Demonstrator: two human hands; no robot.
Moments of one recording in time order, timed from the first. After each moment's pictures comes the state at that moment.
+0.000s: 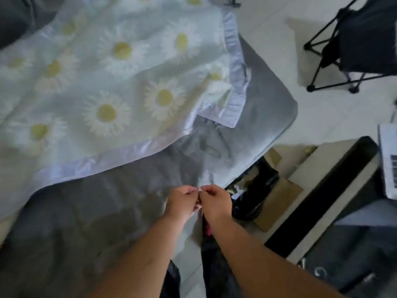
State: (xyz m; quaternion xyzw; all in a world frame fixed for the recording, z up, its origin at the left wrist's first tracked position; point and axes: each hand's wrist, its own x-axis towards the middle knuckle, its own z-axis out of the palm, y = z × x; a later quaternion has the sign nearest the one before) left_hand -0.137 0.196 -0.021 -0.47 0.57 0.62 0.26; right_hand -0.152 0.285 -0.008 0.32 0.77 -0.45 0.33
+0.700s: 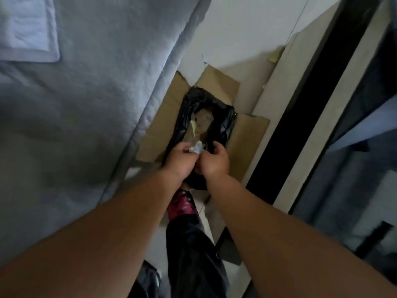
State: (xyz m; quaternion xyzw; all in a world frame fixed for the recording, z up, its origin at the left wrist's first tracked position) left_hand -0.199 0.424 -0.232 -0.36 0.66 0.50 0.43; right_hand -0.181 0.512 -0.226 0.54 0.61 -0.52 0.26
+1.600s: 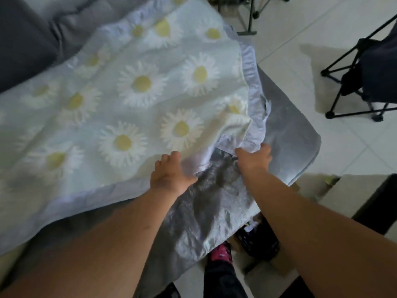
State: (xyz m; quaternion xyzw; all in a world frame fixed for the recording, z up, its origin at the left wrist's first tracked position) left_hand -0.266 0.084 -0.004 -0.27 0.89 0.27 0.24; right_hand -0.360 0.271 -0.019 0.34 0.81 -0.44 0.19
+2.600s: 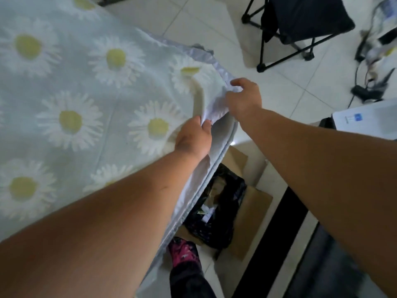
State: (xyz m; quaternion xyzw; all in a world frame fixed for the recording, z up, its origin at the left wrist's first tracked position) left_hand -0.453 0.374 -0.061 -0.15 0.87 0.42 0.22; right_hand -0.531 0.503 -0.051 0.27 0.85 -0.43 0.11
